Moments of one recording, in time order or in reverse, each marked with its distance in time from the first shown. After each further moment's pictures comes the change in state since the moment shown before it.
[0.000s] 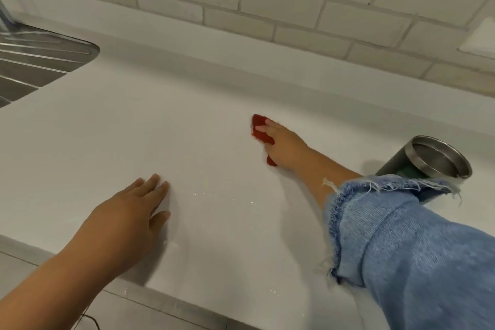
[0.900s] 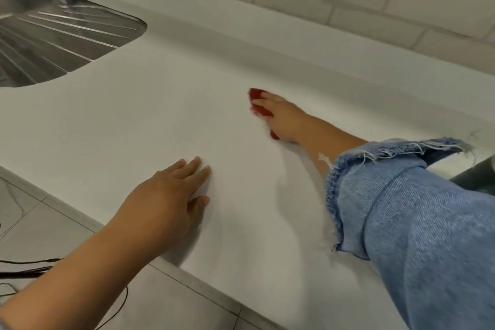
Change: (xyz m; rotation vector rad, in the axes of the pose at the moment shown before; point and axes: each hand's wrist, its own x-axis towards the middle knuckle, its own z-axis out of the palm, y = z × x) left_hand -0.001 -0.012 0.007 -0.094 0.068 0.030; right_hand 0.066 -0.062 0.038 -0.022 -0.173 -0.228
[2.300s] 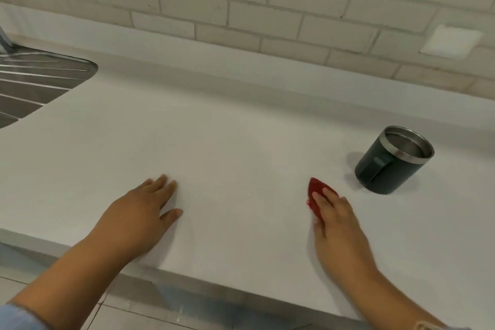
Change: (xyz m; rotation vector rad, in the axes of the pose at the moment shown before) left_hand 0.003 0.005 -0.011 0.110 -0.143 0.028; right_hand -0.294 0.009 0.028 -0.148 0.383 0.518
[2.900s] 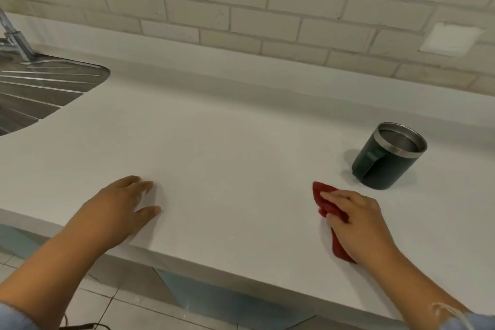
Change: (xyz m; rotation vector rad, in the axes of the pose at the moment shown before) left_hand -0.024 -0.023 -0.013 -0.096 0.041 -0.174; right_hand 0.003 0.034 -0.034 0.218 -0.026 0.011
